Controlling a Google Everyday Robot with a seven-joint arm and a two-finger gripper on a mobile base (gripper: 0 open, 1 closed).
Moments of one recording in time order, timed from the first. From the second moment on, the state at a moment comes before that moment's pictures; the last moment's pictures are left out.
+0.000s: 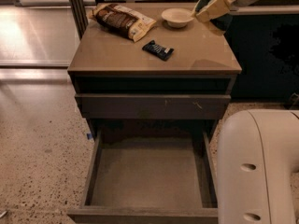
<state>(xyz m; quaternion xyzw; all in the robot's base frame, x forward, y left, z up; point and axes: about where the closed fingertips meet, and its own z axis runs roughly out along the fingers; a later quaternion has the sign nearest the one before) 0.730 -0.186 0.995 -0.52 0.73 0.14 0.42</state>
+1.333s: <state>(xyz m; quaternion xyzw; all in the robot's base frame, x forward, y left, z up) 0.779 -0.162 0.944 -0.51 0.72 0.17 0.44</state>
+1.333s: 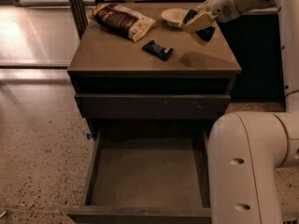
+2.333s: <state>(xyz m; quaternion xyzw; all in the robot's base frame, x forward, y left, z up) 0.769 -0.166 0.836 -0.51 0.77 0.21 0.32</state>
